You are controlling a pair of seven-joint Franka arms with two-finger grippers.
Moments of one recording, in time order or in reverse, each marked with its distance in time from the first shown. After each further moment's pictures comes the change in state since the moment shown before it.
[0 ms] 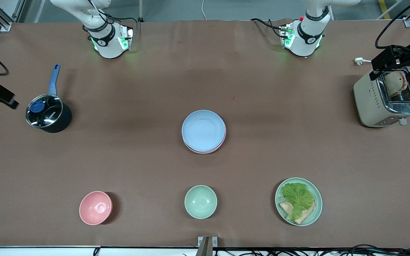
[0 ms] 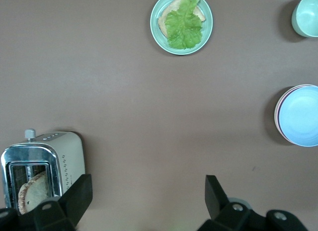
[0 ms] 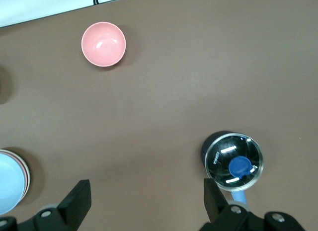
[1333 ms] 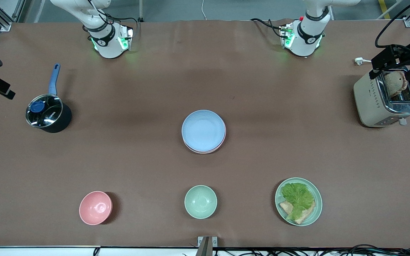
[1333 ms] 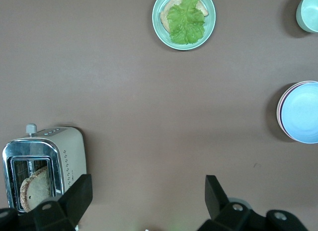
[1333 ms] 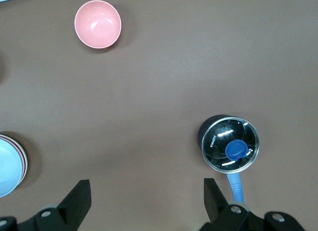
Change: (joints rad) left arm 0.006 0.000 -0.006 0.000 0.008 -0.019 0.000; right arm 0.000 0.022 0.001 0.026 0.000 -0.079 -0.001
